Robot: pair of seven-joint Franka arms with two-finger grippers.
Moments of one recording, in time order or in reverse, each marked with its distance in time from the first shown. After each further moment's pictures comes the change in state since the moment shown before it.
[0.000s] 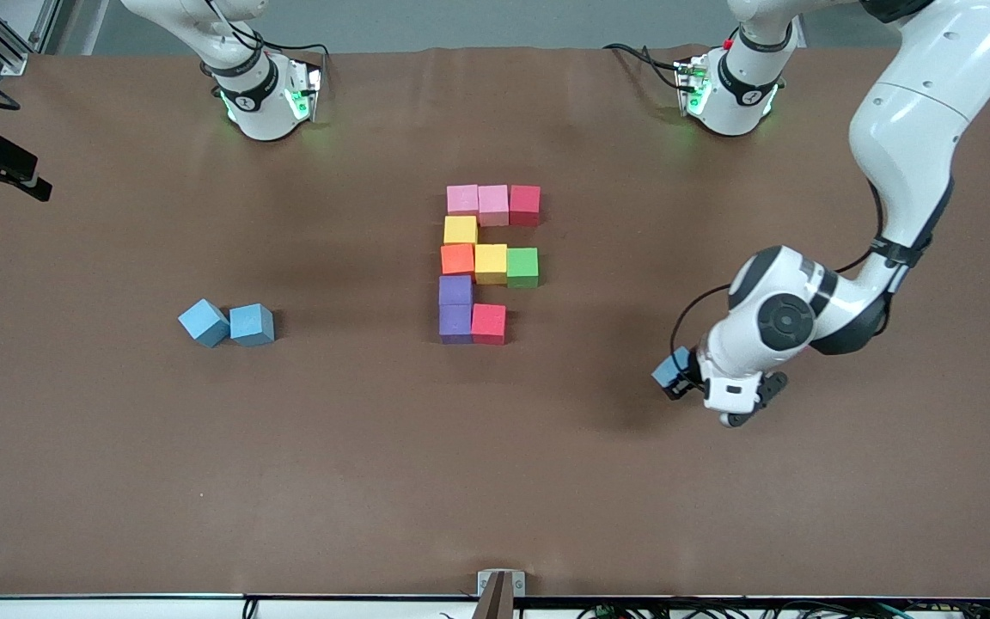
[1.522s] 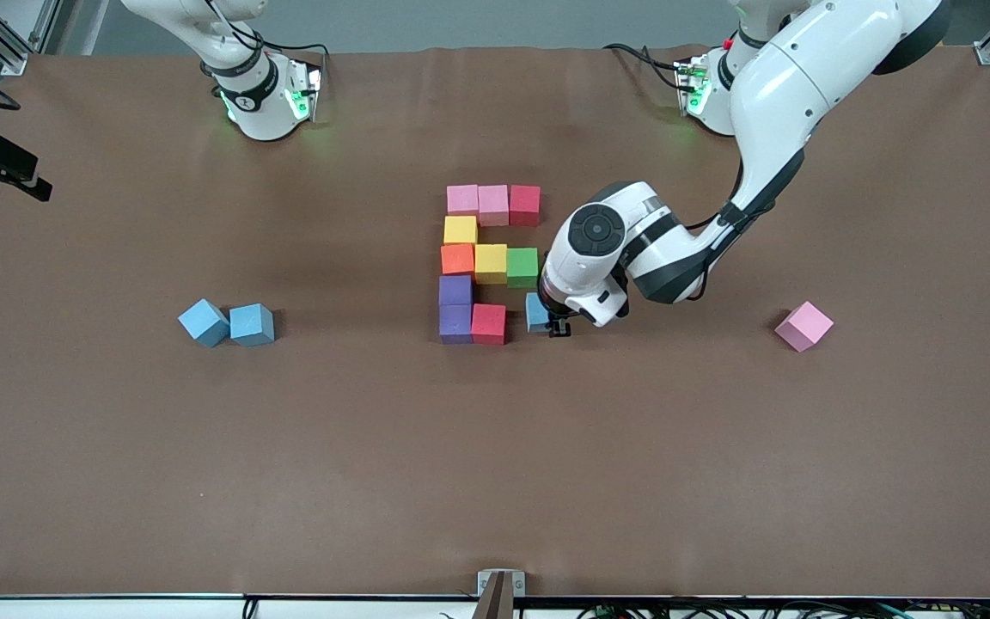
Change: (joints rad) left arm -0.322 0.000 -0.027 -0.019 0.014 0.029 -1.280; right arm 0.000 0.000 0.000 0.000 0.000 0.000 0.000
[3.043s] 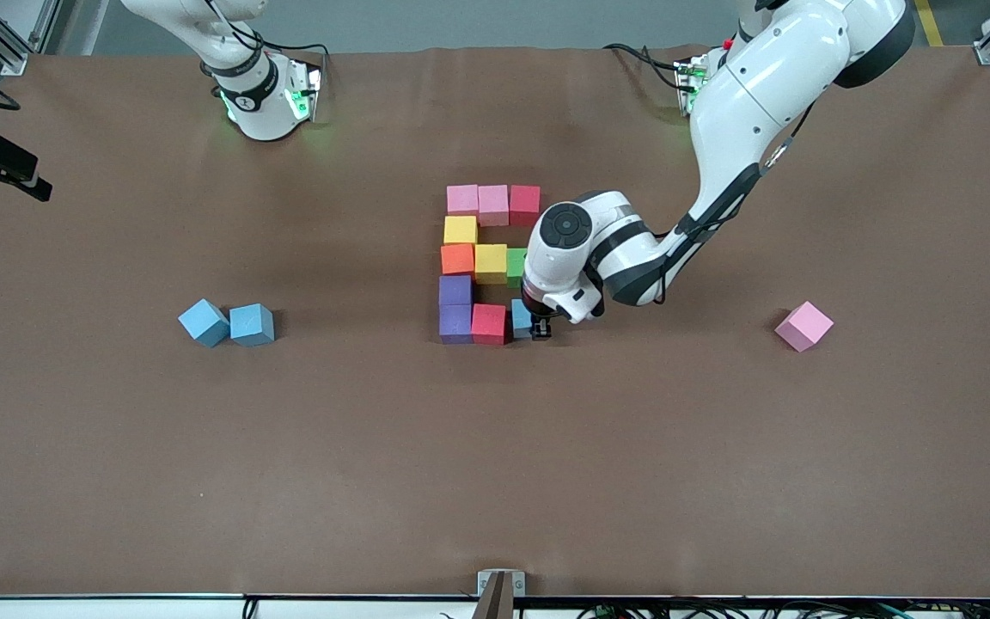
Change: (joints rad) left arm -0.137 0.057 0.111 0.001 0.080 0.138 -0.058; right arm 0.000 0.000 0.000 0.000 0.000 0.000 0.000
